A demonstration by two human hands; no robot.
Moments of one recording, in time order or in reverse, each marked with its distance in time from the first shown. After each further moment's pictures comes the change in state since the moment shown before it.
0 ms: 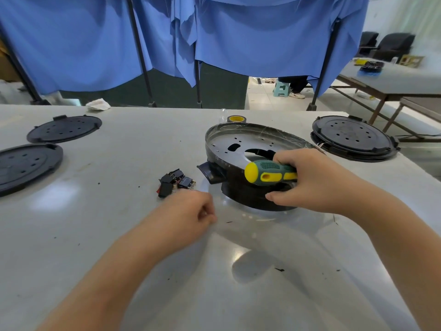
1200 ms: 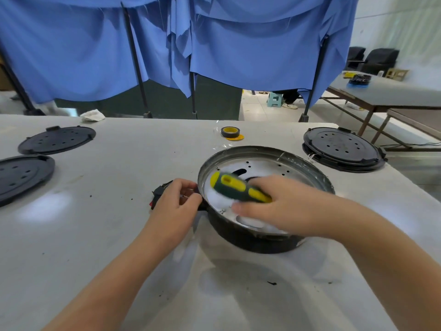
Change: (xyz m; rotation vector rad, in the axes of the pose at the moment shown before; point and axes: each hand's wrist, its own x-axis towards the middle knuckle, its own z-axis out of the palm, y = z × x) left_hand 0.011 0.010 0.001 -0.766 0.322 -0.366; right_hand -0.005 -0.046 0.000 0.109 -0.221 0.220
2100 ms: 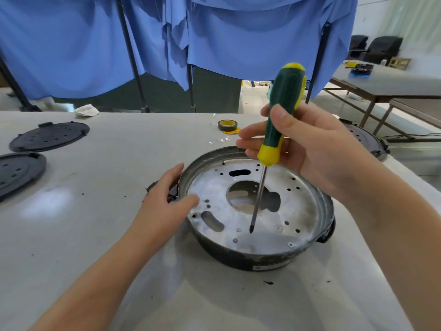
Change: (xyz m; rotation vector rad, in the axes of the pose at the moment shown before) left_hand -0.004 0.005 -0.007 0.014 -0.034 0.024; right_hand 0.009 0.011 -0.036 1.161 0.185 -0.301
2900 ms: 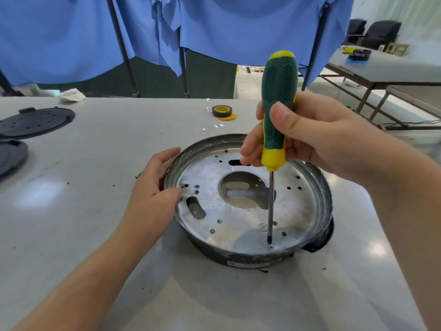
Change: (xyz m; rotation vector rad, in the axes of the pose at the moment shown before) left_hand -0.002 -0.002 0.009 -0.137 0.069 0.067; right_hand -0.008 -0.007 -0.012 -0.296 -0.213 0.065
